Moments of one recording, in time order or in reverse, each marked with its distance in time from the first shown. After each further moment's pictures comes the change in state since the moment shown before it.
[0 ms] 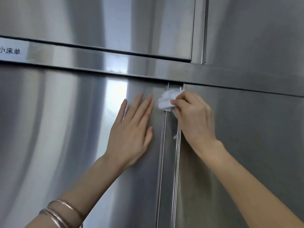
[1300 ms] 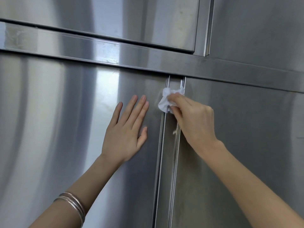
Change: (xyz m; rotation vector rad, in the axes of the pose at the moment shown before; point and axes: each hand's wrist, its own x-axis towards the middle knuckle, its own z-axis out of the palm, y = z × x) left_hand -0.012 -0.013 0.039 0.015 0.098 -0.015; right_hand -0.005 -0.005 -0.002 0.007 -0.080 0.015
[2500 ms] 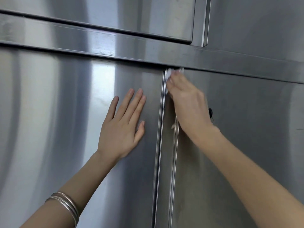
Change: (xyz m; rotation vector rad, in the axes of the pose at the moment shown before) left_hand 0.000 0.000 0.000 -0.024 -0.013 0.018; right_hand 0.015 0.001 0.007 -0.129 -0.248 0.006
